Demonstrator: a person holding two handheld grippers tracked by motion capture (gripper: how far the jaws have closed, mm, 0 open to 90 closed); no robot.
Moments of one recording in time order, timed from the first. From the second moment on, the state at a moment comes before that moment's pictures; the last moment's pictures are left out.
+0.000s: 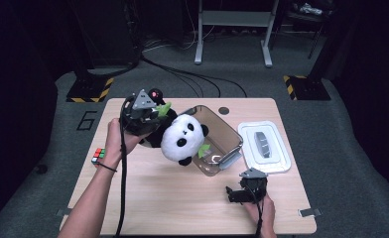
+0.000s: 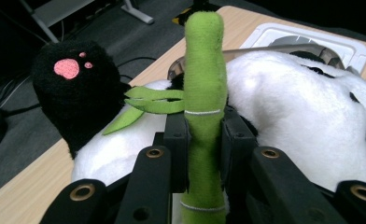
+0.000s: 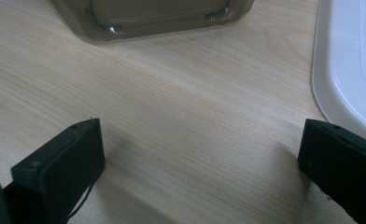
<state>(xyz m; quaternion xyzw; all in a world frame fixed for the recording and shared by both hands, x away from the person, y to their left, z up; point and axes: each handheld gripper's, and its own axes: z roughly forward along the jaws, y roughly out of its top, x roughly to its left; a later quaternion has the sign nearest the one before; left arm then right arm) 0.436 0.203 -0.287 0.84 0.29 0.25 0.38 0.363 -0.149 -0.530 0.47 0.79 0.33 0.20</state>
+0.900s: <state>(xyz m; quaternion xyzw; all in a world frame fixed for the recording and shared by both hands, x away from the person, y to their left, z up) 0.476 0.161 -0.283 0.85 0.25 0.21 0.41 0.363 -0.150 -0.529 0.47 0.79 0.33 0.20</state>
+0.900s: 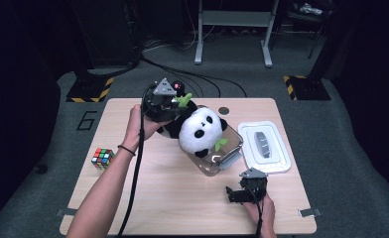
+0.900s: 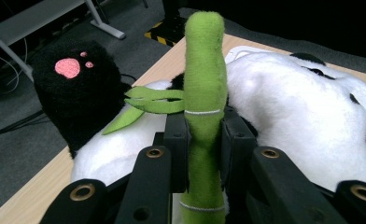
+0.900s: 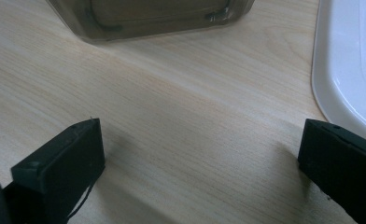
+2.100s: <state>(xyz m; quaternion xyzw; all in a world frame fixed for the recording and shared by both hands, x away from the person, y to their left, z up) 0.523 0.112 -0.325 0.88 0.20 0.15 0.41 0.363 -0.149 -0.530 0.47 0.79 0.33 0.20</state>
